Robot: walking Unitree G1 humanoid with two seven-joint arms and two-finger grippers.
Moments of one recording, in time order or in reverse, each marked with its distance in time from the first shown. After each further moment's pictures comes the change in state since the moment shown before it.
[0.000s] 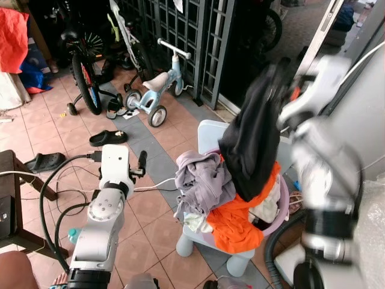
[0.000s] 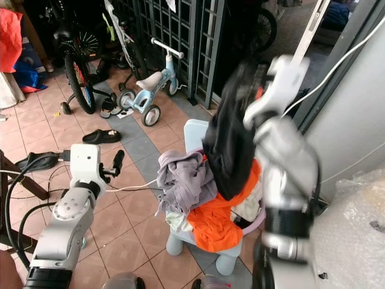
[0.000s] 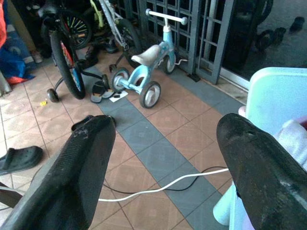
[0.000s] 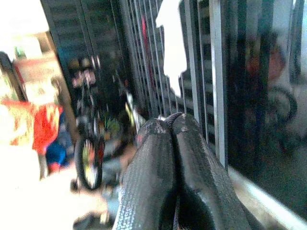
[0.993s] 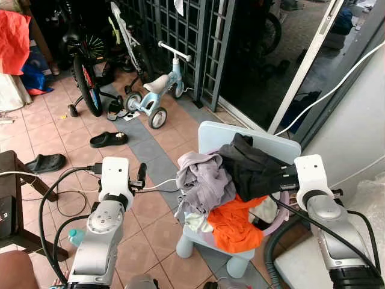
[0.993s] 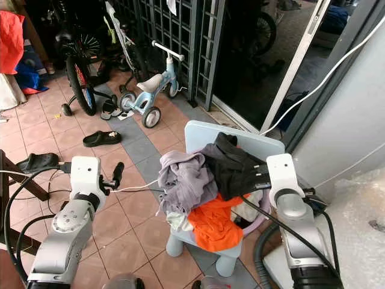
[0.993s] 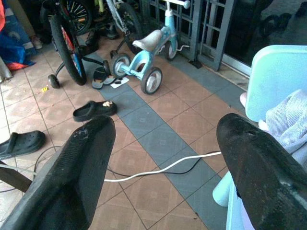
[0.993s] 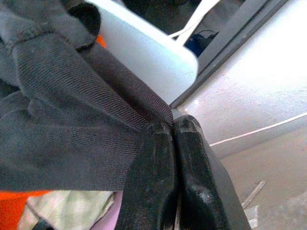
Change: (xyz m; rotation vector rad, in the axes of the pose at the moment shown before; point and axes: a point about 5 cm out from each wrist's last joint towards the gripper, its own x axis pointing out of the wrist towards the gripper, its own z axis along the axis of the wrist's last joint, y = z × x) left arm -0.013 0.000 -0.017 0.005 0.062 0.006; right arm -0.100 -0.074 -0.097 -0.512 0.698 -0.389
